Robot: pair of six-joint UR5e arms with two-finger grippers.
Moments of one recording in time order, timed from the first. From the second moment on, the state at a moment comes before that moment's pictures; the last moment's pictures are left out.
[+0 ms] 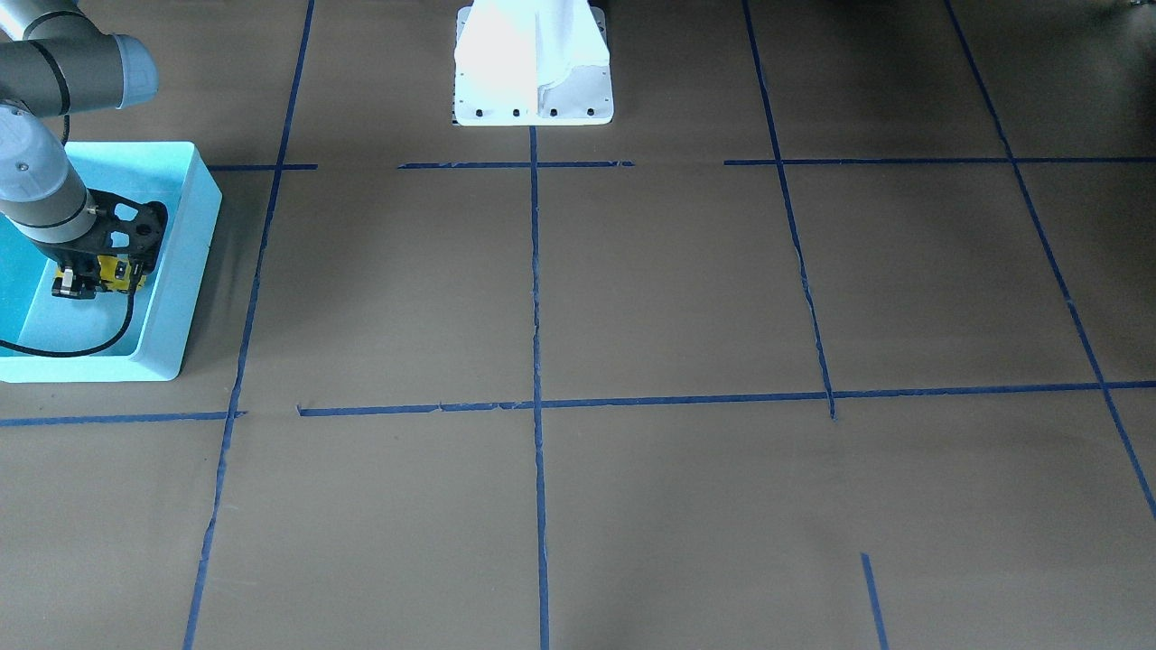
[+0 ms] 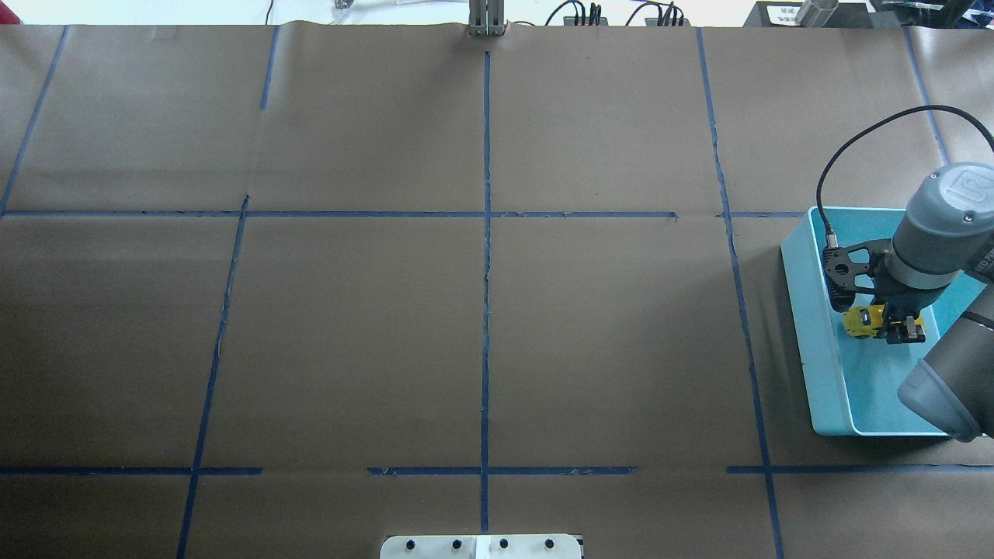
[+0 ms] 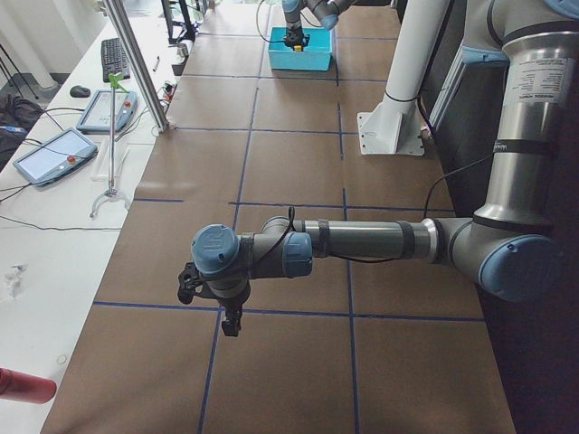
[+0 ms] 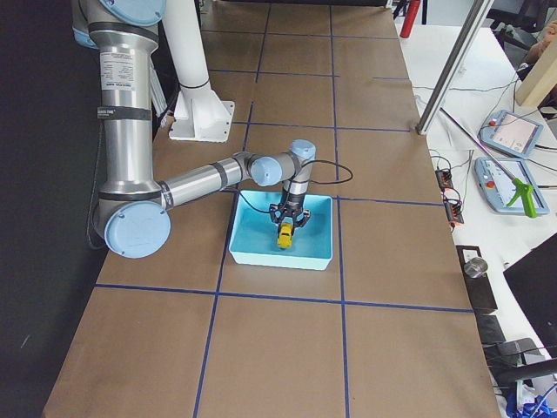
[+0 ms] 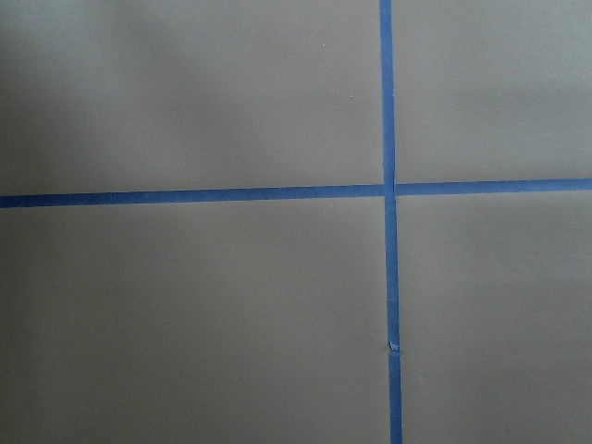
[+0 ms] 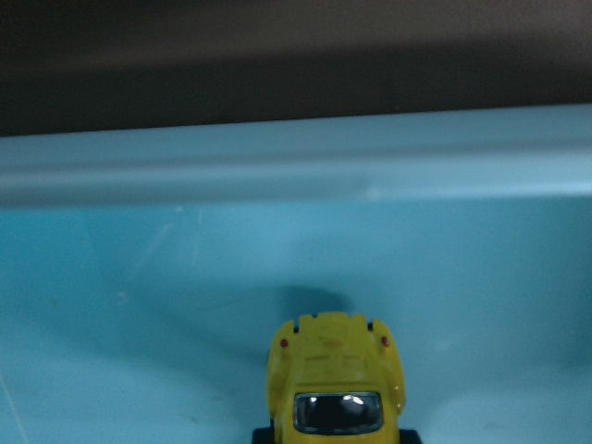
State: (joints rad) left arm -1.65 -1.63 -1.52 -1.51 -2.37 0.13; right arm 0.83 -1.57 1.84 -1.64 1.97 -0.76
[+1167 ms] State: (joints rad) left arm -1.65 -1.63 -1.52 -1.51 -2.37 0.13; right arm 0.84 -1.61 1.95 -1.58 1.98 -0.76
